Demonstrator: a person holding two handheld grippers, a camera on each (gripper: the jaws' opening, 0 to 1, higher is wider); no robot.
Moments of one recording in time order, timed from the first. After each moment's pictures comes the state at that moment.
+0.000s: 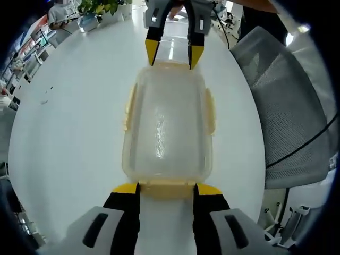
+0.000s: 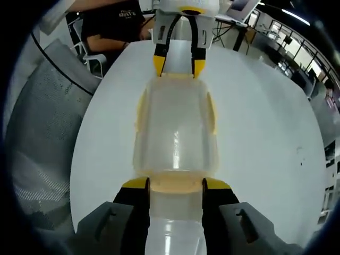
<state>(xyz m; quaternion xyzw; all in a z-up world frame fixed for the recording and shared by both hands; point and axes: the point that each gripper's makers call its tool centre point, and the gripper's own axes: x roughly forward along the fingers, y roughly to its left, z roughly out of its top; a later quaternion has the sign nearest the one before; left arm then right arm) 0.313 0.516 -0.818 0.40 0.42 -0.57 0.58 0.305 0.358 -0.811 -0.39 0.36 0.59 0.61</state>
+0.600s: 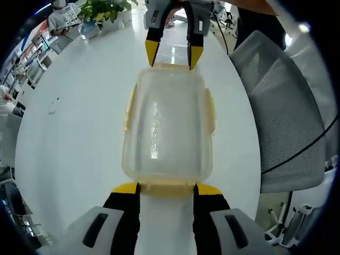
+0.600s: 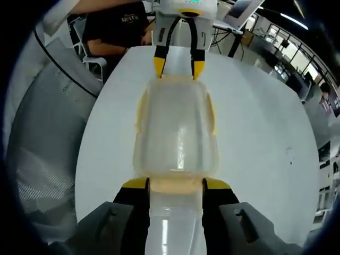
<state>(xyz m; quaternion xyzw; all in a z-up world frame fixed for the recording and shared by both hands) 0.316 0.495 -0.790 0.41 0.40 -0.57 0.59 0.304 0.337 -0.782 -0.39 0.34 0.58 0.63</state>
